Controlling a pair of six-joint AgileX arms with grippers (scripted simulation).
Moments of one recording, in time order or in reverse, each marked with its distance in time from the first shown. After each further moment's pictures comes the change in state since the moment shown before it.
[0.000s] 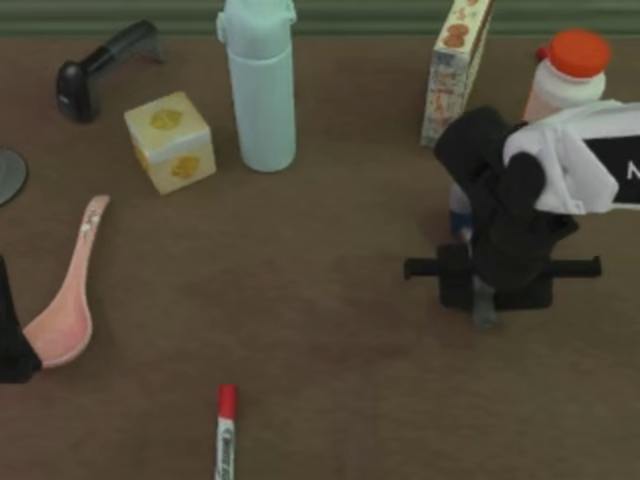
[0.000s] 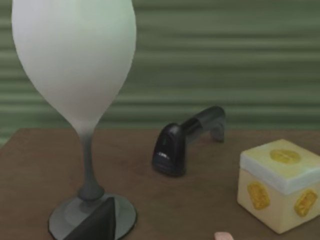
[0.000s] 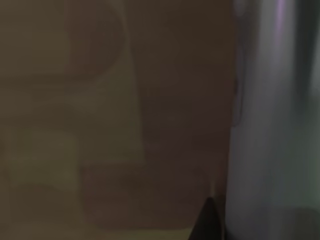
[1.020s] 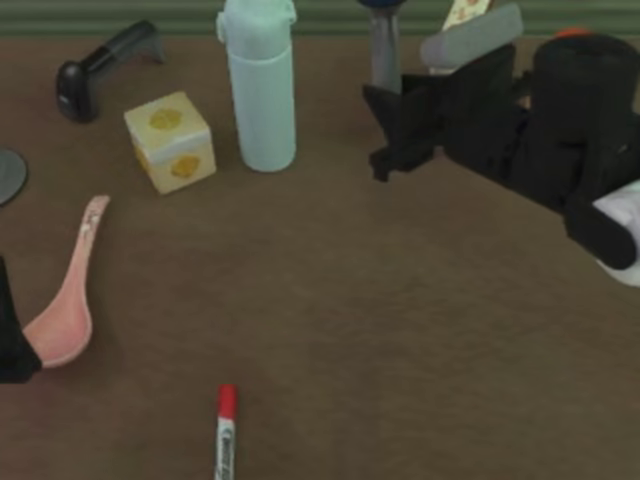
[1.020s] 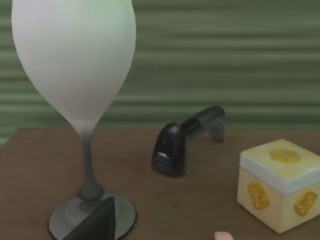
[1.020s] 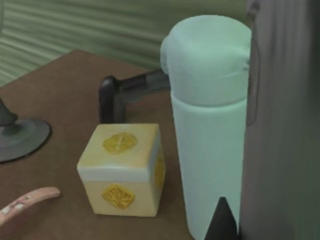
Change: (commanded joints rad) left arm 0.000 0.000 0.000 0.000 0.000 0.000; right arm 0.009 -0.293 -0.334 1.272 -0.291 -0.428
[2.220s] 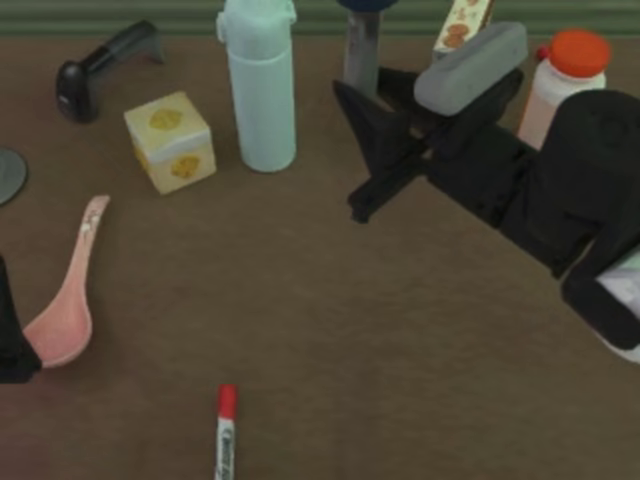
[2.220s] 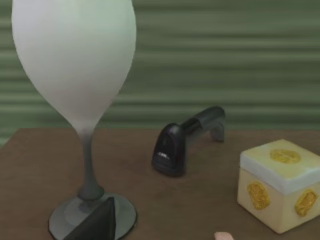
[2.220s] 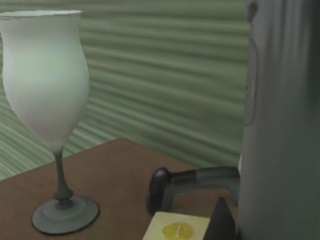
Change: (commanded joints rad) left arm 0.000 0.000 0.000 0.000 0.000 0.000; right arm 0.123 -0.088 -0.158 0.337 0.066 -0.054
